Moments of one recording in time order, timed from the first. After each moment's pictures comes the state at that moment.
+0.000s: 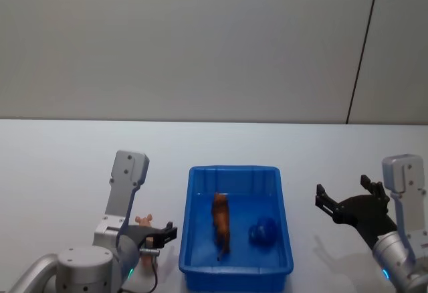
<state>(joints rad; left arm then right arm) -0.23 0.31 0.39 -1.58 -0.50 0.65 0.33 0.09 0.19 -0.24 -1.50 0.17 0.10 0.00</state>
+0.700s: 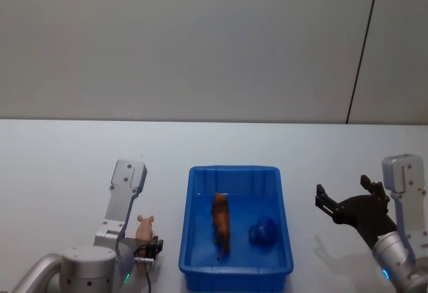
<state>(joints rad) -0.25 0.28 0.38 -1.52 -0.49 0.74 0.36 0.09 0.19 -0.24 -1.50 0.17 0.10 0.00</state>
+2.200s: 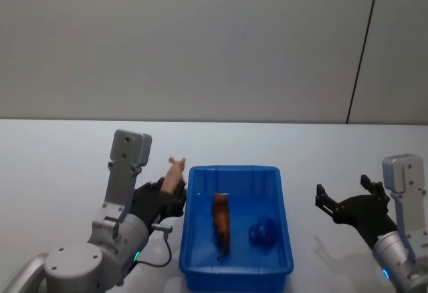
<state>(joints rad) -0.21 0.30 0.36 -1.60 -0.40 0.37 0.08 0.09 0.19 -0.24 -1.50 0.17 0.10 0.00</state>
